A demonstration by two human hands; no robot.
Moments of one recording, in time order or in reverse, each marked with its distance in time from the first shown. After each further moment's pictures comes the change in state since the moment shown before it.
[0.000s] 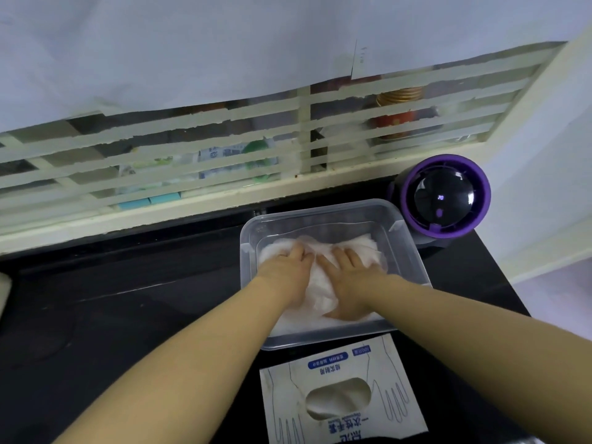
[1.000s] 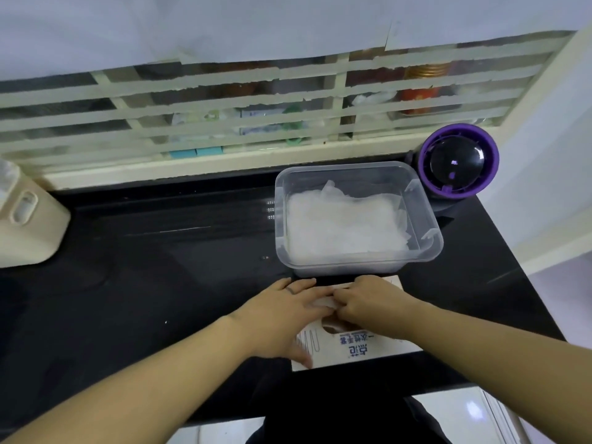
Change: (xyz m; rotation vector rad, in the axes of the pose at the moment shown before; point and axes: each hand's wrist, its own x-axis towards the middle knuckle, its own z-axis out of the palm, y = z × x) left_hand -0.139 0.010 0.091 -0.009 0.150 0.410; right_hand -0.055 -0.024 0.093 -0.409 0.602 -0.724
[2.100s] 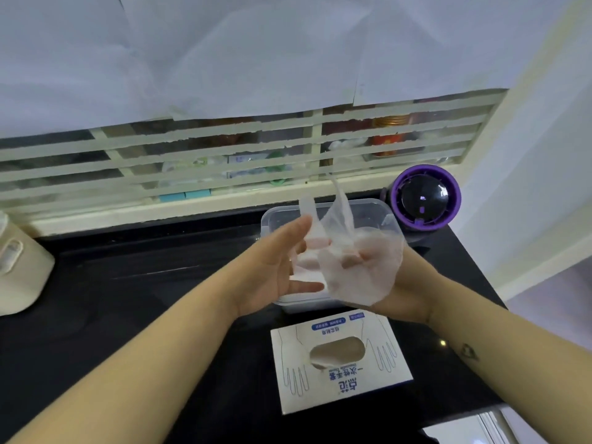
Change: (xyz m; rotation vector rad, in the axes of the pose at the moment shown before) left_hand -0.001 0.004 -0.116 -1.756 0.351 -0.075; right_hand -0.009 0.008 -0.134 2.368 0.316 0.560
